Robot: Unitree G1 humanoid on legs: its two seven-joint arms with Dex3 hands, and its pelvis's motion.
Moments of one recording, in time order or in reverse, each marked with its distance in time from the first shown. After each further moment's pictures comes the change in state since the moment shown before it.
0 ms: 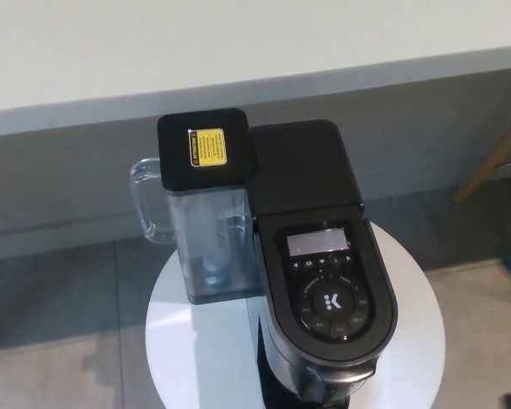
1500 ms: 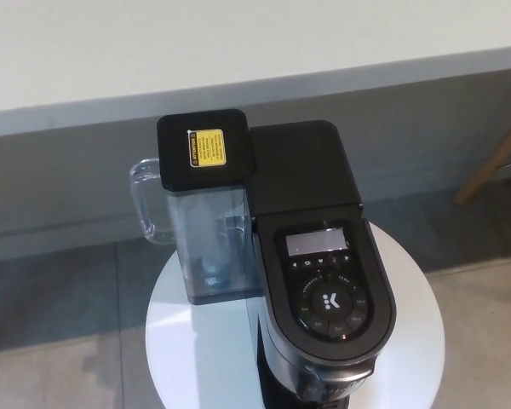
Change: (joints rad) left_arm 0.030 0.027 -0.118 0.050 0.064 0.059 0.064; right_arm -0.437 0.106 -0.118 1.538 0.171 0.271 0.156
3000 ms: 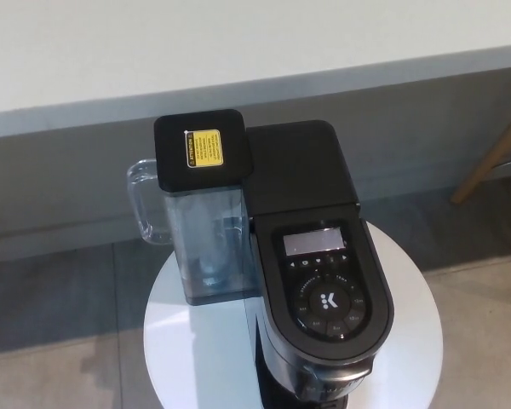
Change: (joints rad) left_arm 0.015 -0.003 -0.018 0.000 0.037 0.028 0.010; right_arm 0.009 -0.018 0.151 0.033 0.022 0.099 0.064
